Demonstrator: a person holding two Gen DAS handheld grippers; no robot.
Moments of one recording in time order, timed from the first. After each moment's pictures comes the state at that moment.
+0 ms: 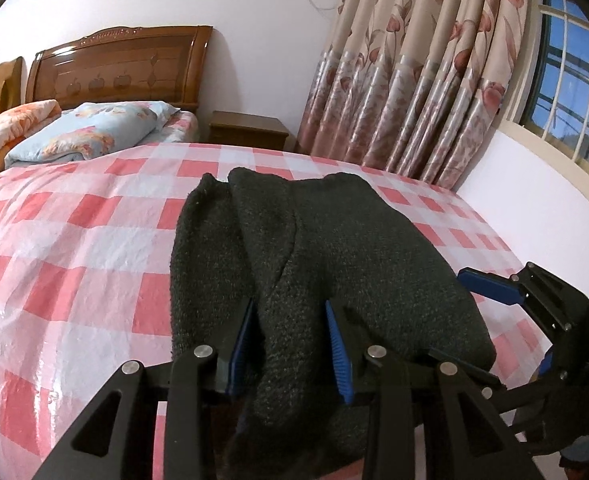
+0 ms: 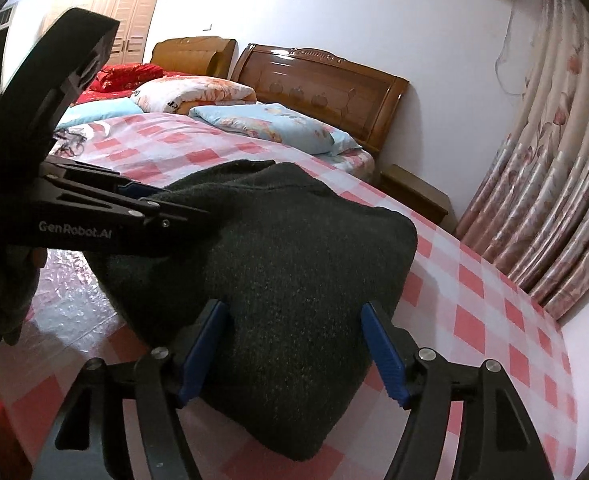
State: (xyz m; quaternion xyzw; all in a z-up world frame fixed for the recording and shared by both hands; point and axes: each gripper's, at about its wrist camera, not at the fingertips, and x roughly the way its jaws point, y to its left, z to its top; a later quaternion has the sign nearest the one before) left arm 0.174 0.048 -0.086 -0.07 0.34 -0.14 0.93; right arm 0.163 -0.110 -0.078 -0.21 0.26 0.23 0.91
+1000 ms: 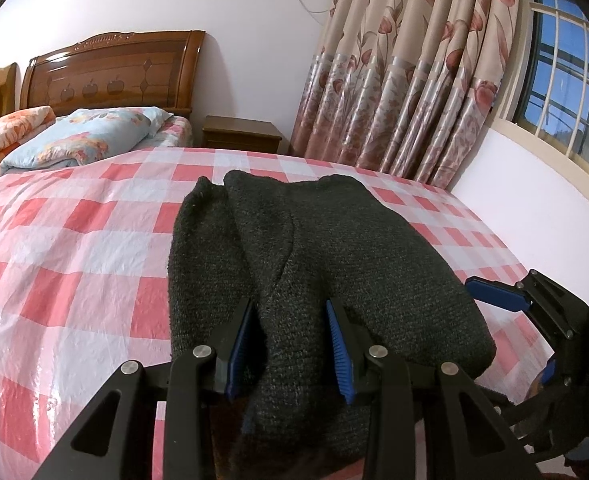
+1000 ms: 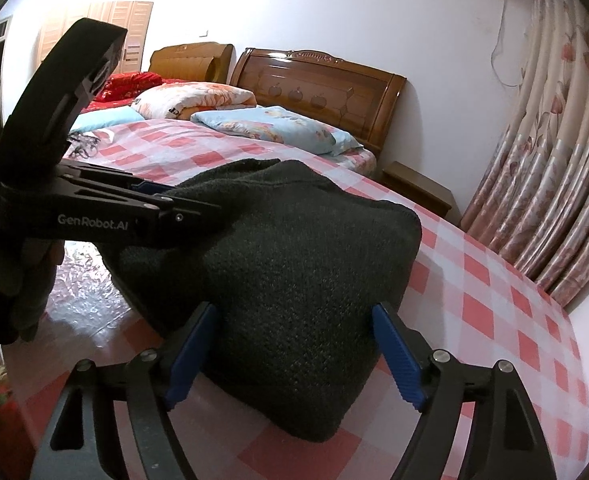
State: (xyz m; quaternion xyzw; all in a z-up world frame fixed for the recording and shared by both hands) left arm 0.173 0.048 -0.085 -0.07 0.34 -0.15 0.93; right arm 0.152 -0.114 -0.083 -0.19 0.26 0.24 0.91
